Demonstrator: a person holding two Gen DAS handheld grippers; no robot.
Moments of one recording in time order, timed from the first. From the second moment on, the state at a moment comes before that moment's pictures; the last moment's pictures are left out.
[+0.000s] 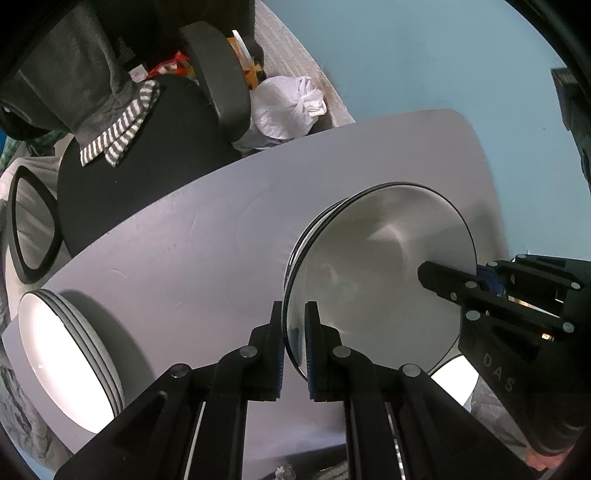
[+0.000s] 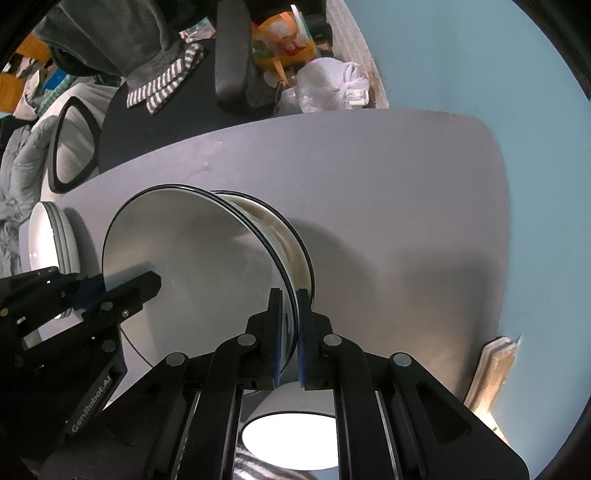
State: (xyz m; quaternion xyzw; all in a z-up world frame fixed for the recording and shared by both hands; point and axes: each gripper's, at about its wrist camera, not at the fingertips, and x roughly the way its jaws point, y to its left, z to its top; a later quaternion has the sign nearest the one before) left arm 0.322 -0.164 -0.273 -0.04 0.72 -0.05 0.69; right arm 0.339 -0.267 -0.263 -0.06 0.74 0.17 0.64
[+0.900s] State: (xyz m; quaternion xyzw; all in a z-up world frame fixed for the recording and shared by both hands) left arm 0.311 -0.157 -0.247 -0.02 0.69 -0.04 0.72; right arm 0.341 -0.261 -0.235 -0.11 0.71 0.14 0.68
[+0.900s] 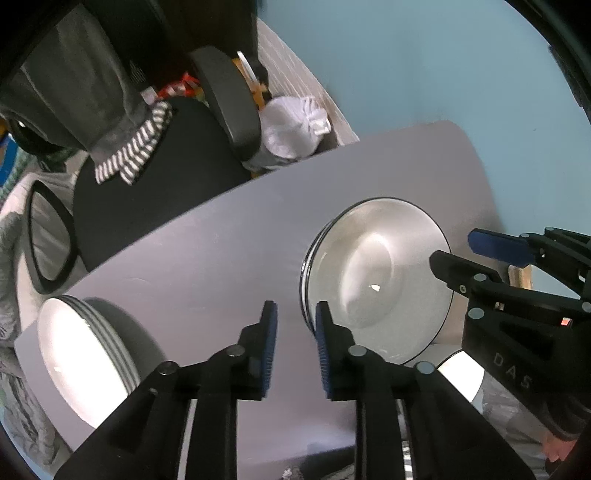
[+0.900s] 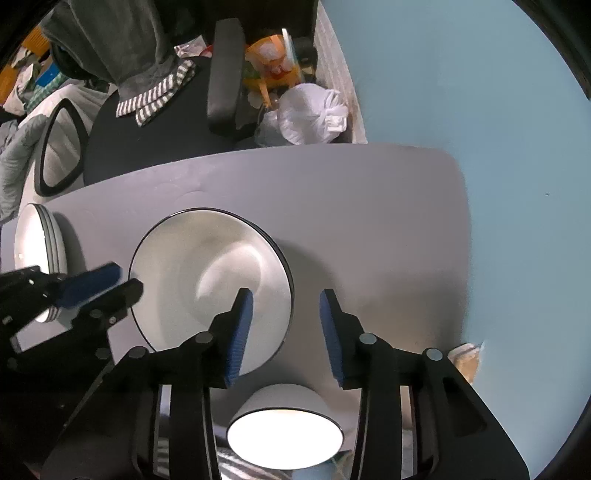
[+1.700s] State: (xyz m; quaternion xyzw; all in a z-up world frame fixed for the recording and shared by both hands) left arm 0.250 -0.130 -0.157 -0.03 0.61 -0.01 0.79; right arm 0.295 -0.282 -0.143 -0.09 0.63 0.15 0.75
